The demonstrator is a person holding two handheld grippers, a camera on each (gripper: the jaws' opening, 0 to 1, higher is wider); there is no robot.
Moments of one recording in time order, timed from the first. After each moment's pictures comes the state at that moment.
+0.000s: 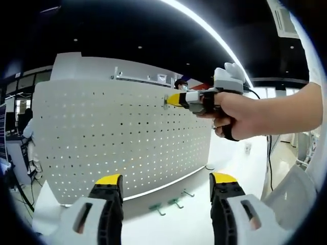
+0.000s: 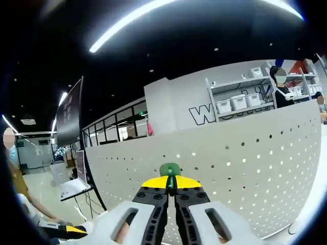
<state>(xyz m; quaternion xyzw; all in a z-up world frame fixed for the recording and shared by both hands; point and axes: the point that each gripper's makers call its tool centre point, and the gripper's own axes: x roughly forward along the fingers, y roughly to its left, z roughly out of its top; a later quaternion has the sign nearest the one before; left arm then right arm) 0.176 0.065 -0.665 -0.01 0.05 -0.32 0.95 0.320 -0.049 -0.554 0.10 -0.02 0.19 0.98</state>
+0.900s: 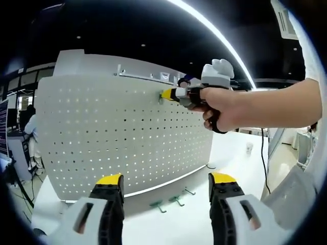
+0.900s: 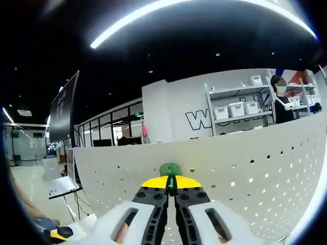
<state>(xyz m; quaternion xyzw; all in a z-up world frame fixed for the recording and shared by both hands) 0.176 0.071 -0.670 -0.01 0.06 -0.31 0.95 0.356 -0.049 -0.545 0.07 -0.03 0.16 0.98</state>
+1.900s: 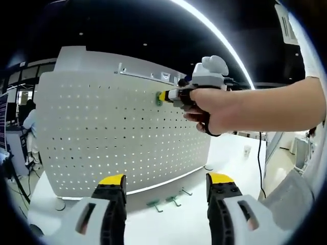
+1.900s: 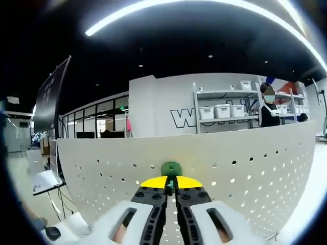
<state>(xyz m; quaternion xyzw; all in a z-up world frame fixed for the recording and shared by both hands) 0.174 0.070 -0.673 -0.03 0.07 -0.32 0.95 0.367 -0.043 -0.556 0.05 -0.01 0.09 1.00</state>
